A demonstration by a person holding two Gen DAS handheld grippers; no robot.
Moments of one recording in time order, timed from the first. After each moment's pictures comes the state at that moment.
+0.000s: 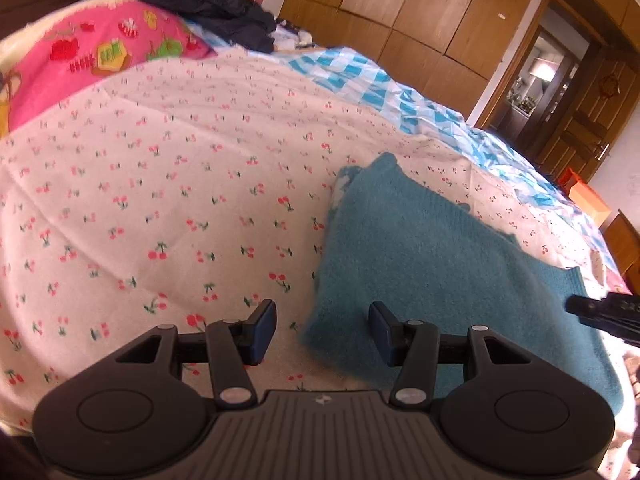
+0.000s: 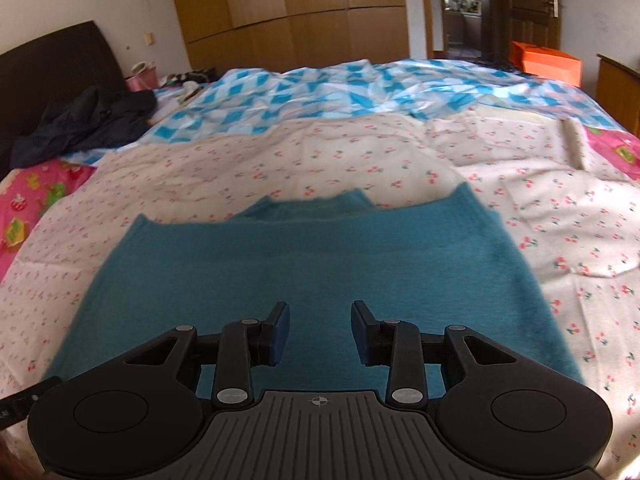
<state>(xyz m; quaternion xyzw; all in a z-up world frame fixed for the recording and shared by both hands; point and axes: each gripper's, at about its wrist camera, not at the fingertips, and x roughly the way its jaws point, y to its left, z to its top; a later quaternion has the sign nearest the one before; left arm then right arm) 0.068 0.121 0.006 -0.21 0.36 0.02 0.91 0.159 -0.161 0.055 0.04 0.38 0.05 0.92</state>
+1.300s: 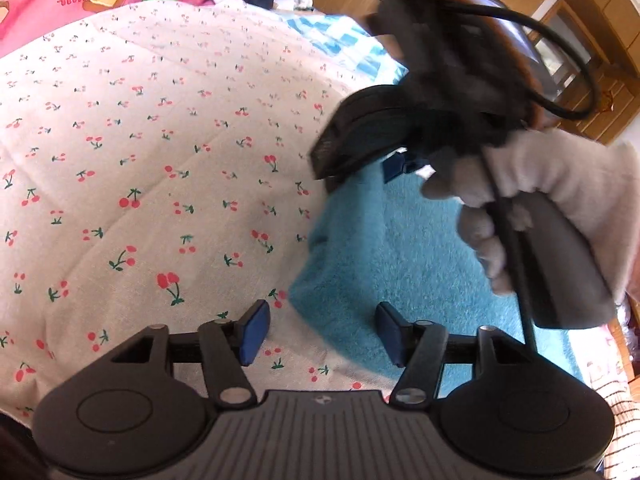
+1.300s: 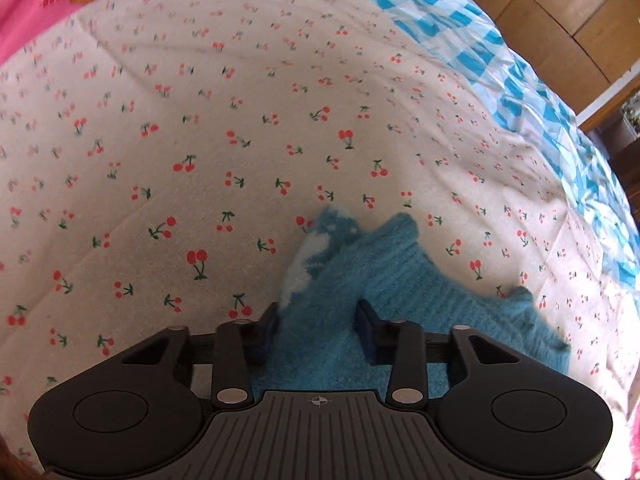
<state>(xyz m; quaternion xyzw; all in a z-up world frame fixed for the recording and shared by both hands) 0.077 0.129 -0.009 -0.27 0.38 -0.02 0.88 0.265 0.081 0.013 -0.27 0.48 0.16 0.82</state>
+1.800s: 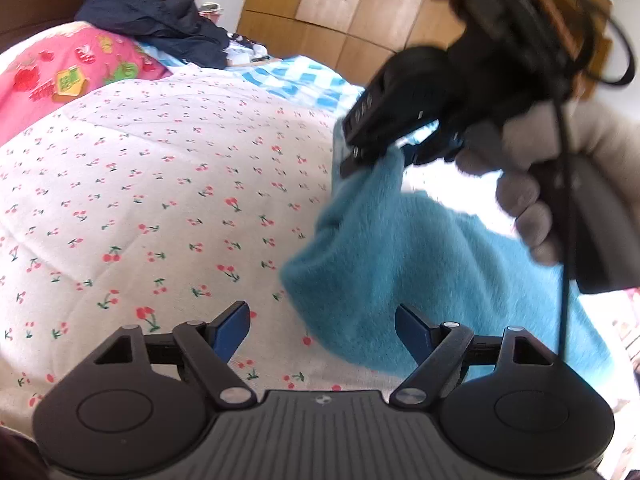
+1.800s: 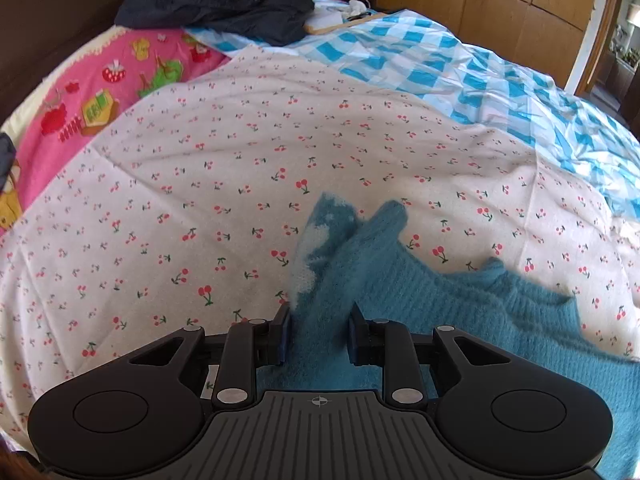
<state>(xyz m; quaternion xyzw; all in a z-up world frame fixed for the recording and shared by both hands) 0.061 0.078 0.005 -0.15 0.33 -0.02 0.93 0.249 0.002 0.067 -0.11 0.45 0.19 0.87</state>
